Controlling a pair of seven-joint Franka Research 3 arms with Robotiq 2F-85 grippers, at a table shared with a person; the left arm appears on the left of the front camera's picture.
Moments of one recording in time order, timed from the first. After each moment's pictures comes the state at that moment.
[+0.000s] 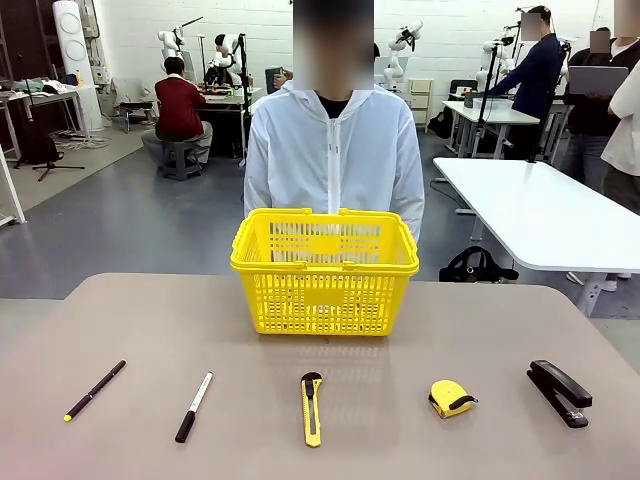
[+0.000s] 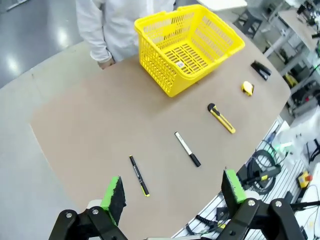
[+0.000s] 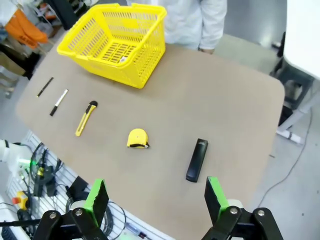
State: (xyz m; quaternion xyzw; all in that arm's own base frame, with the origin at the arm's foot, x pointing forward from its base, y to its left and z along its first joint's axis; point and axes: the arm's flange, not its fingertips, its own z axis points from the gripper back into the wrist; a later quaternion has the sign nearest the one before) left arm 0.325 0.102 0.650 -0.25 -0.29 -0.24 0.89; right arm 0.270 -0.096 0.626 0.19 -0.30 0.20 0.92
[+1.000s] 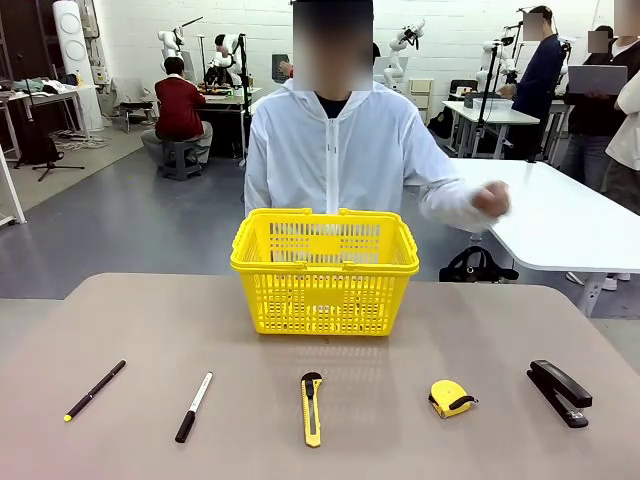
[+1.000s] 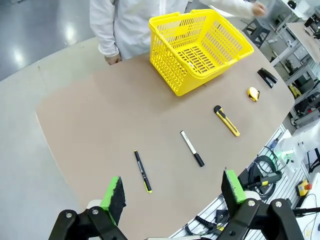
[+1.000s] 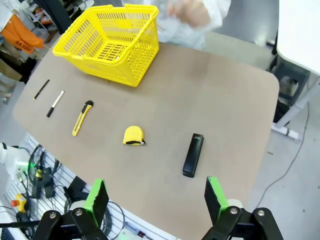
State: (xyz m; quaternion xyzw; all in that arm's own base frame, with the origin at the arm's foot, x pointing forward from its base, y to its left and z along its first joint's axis) left arm 0.318 0.118 0.642 -0.24 -0.30 -0.22 0.90; right arm 0.257 -0.106 0.619 0.19 -0.30 0.18 0.92
